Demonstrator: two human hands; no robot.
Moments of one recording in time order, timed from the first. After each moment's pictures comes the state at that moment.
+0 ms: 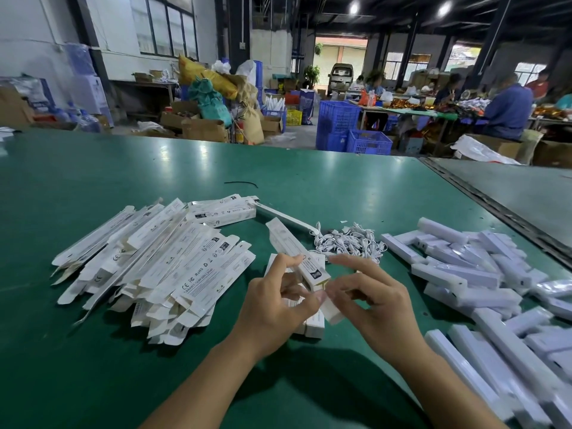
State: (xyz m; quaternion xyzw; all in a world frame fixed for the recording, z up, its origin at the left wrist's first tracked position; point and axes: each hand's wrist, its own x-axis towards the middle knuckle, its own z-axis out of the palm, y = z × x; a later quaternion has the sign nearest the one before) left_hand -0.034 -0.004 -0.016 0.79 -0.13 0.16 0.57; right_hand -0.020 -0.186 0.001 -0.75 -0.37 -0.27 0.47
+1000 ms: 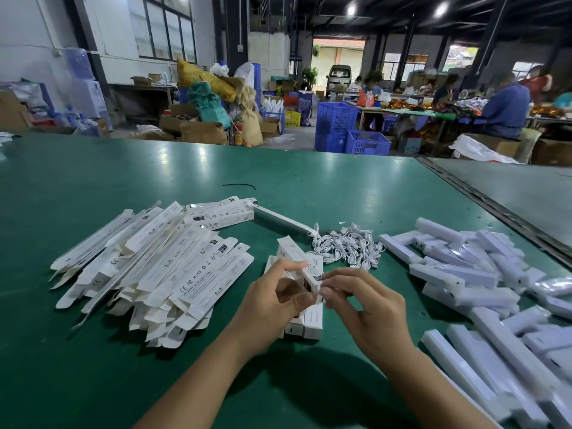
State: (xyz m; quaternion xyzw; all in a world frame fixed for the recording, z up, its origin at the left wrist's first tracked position) left_hand -0.027 0.004 -0.021 0.75 -0.15 0.05 0.65; right_hand -0.019 -0.178 -0.009 -0.75 -0.36 -0.38 0.41
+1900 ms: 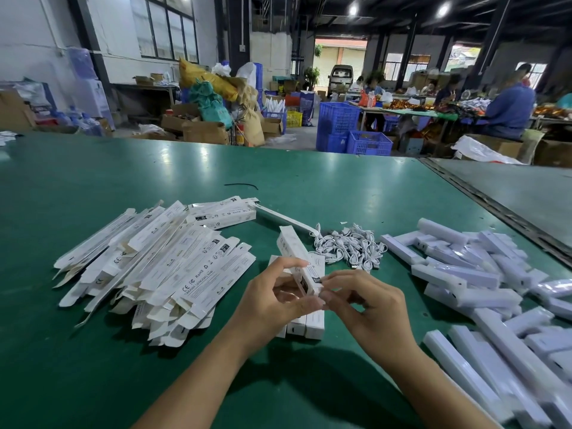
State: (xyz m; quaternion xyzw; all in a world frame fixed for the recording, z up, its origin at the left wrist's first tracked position) left_hand -0.028 0.007 -0.014 0.74 -0.14 0.06 0.66; right_hand -0.021 -0.180 -0.007 -0.75 -0.34 -0.29 0.48
